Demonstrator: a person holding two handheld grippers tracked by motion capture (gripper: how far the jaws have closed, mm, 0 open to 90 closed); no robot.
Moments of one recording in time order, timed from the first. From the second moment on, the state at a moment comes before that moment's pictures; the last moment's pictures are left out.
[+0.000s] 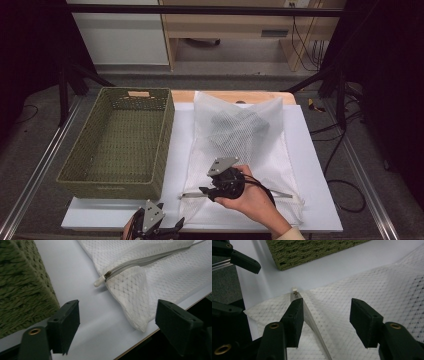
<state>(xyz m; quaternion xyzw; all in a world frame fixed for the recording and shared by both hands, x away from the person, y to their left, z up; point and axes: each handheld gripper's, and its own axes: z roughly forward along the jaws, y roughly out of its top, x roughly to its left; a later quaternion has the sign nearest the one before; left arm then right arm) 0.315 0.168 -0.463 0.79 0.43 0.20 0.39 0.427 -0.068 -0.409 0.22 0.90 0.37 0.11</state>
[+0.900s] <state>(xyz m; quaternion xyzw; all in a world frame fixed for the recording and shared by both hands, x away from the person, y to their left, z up) 0.311 0.188 -0.459 0.78 0.44 0.21 0.39 0.435 0.017 -0.430 0.17 0.94 0.30 0.08</state>
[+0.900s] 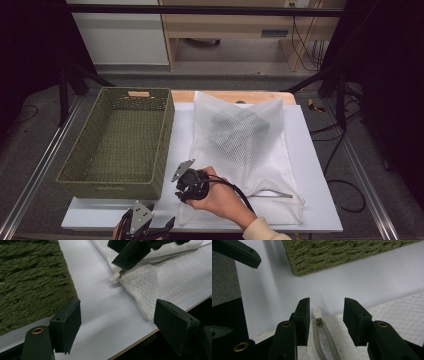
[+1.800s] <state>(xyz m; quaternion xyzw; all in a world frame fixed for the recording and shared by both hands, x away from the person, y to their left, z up) 0.310 0.184 -0.459 0.78 0.44 0.20 0.39 0.437 0.043 -0.451 0.17 0.95 0.24 0.07</state>
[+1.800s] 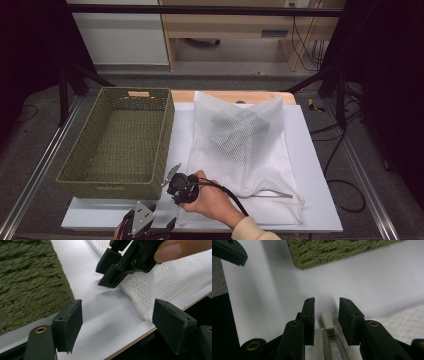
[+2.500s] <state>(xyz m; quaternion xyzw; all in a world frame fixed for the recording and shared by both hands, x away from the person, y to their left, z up) 0.312 0.174 -0.459 0.78 0.43 0.18 0.41 0.437 0.031 -0.441 0.18 0.94 0.27 0.08</state>
